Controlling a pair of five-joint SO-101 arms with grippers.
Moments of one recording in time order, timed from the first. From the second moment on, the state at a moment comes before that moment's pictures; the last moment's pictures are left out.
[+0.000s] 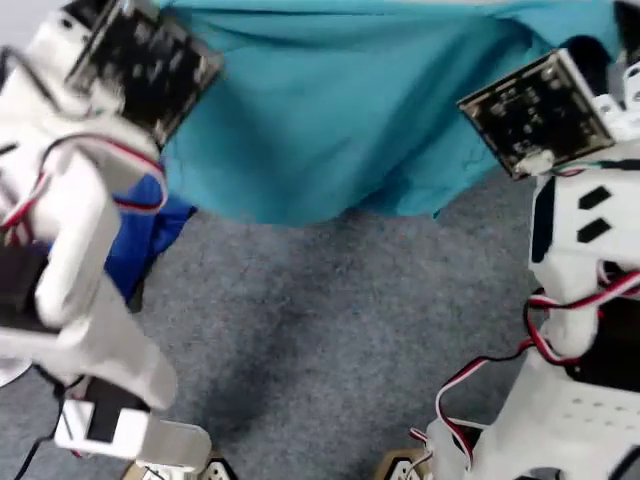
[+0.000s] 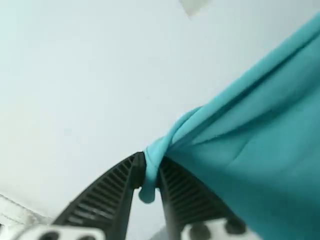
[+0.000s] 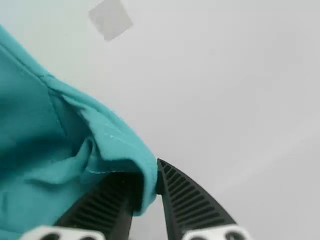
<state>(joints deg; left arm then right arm) 3.7 0.0 -75.6 95.6 -32.7 7.8 -32.1 -24.9 57.3 52.2</state>
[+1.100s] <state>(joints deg) 3.9 -35.6 -52.2 99.4 -35.5 7.9 -52.6 -30.0 52.8 71.4</state>
